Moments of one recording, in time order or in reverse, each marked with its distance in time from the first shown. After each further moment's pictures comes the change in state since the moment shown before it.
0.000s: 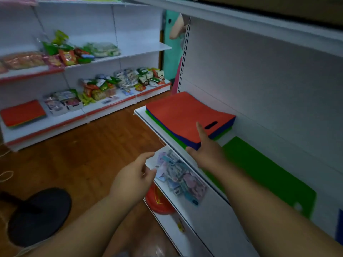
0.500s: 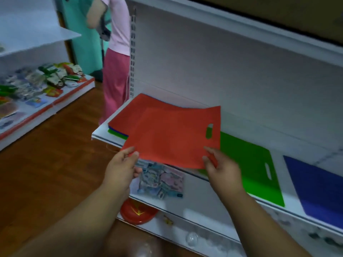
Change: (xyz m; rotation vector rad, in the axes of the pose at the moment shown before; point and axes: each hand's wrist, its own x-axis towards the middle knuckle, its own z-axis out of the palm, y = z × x) left_hand 0.174 -0.039 -0.005 -0.964 -0.418 -0.323; right_hand -0.036 -0.033 0.041 0.023 0.680 0.311
